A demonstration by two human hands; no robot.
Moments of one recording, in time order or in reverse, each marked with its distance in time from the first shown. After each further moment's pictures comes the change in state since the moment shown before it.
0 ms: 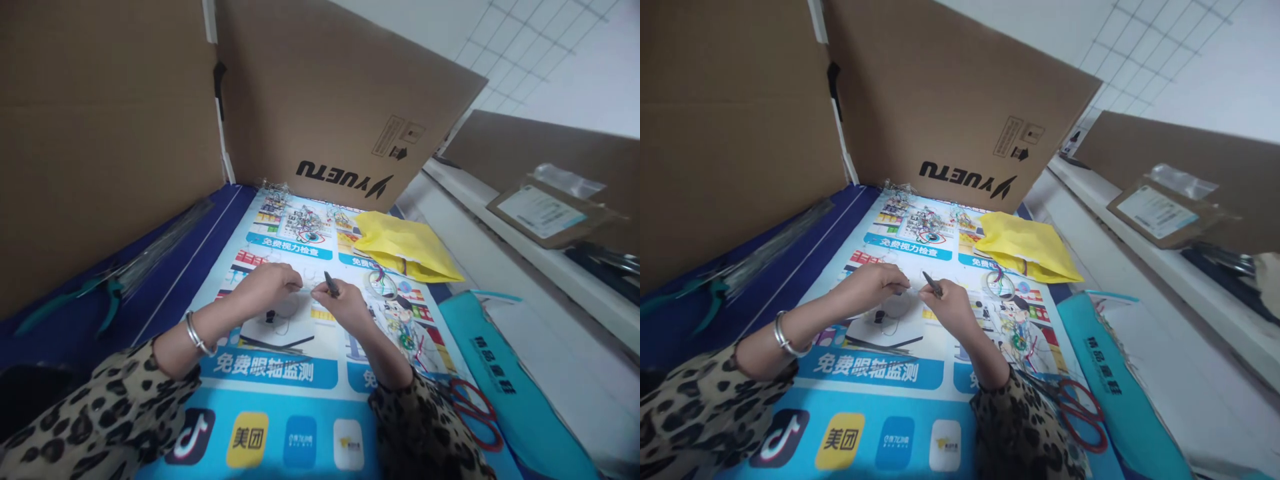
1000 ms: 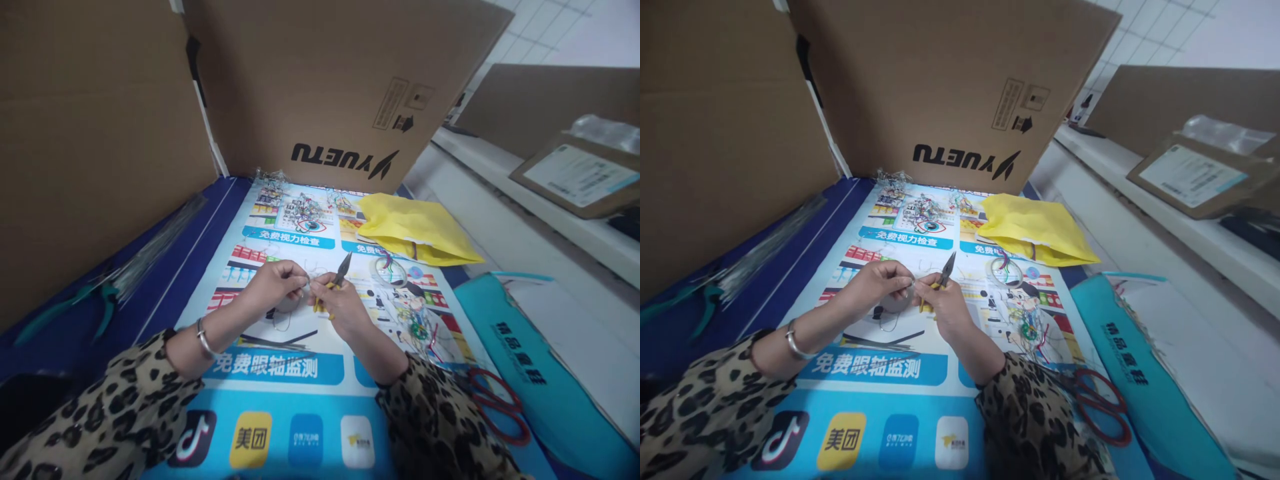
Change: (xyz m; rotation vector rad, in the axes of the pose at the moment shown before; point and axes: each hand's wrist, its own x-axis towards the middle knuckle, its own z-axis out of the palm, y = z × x) left_hand 0.006 0.003 0.037 -0.959 0.088 -0.435; right_hand -0.004 0.011 0.035 1.048 -0.003 0.232
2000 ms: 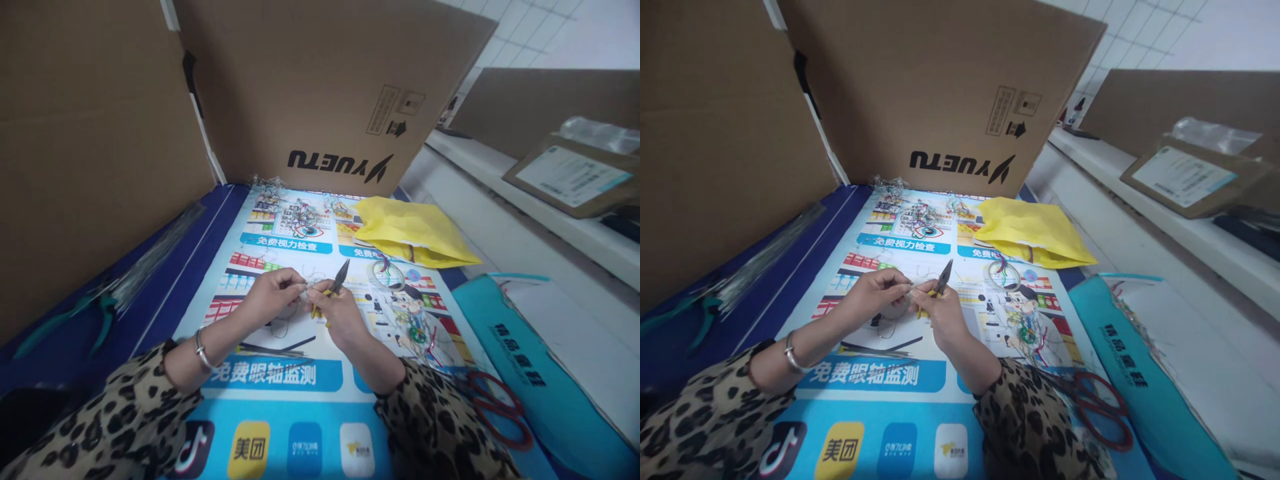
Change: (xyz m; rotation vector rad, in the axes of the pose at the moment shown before) left_hand -0.001 -0.003 0.002 0.170 0.016 0.121; right_hand -0.003 0.002 0.004 0.019 0.051 -0.046
